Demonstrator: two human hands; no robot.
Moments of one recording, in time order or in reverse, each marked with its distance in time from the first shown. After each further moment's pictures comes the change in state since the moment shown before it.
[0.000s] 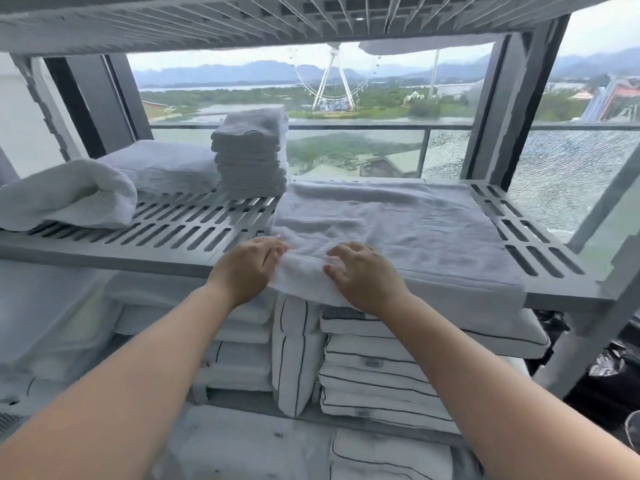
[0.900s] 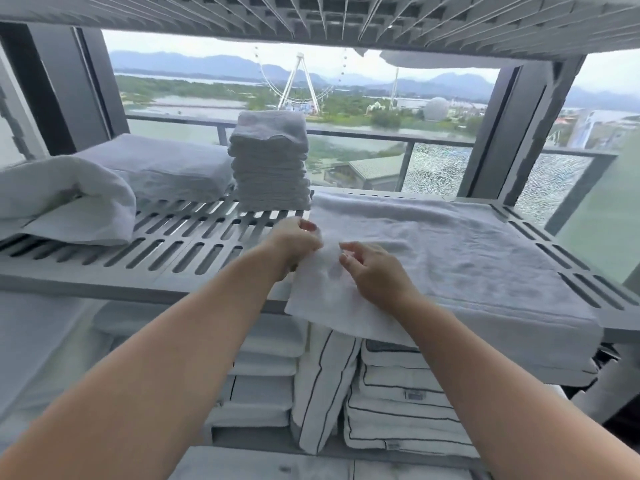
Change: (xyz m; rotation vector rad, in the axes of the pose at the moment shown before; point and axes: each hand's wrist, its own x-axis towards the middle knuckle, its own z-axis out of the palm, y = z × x) left_hand 0.100 -0.045 -0.029 -0.875 -0.166 -0.380; right_hand 0.099 -0.053 0.044 0.137 0.066 0.260
